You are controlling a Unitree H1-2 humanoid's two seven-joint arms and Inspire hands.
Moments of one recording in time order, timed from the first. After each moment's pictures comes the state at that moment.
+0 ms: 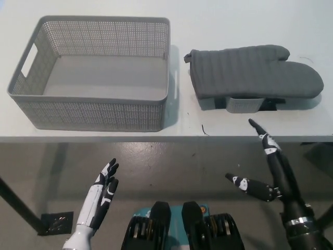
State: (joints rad) left_arm -0.06 0.09 -0.07 0.25 0.21 -0.33 0.04; right_arm -0.15 -0.17 0.14 0.03 -0.45 -0.28 -0.14
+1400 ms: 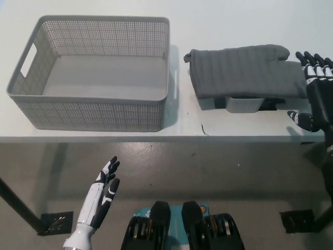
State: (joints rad) left_arm -0.07 0.09 -0.06 0.25 0.23 -0.36 0.04; right_arm -0.47 -0.37 0.14 0.12 -0.93 0.07 -0.09
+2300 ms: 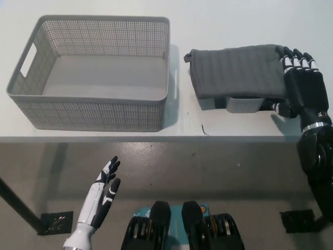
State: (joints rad) left_arm -0.07 0.09 -0.06 0.25 0.24 -0.36 0.04; right_arm -0.62 -0.32 0.21 0.38 -0.93 0.13 -0.12
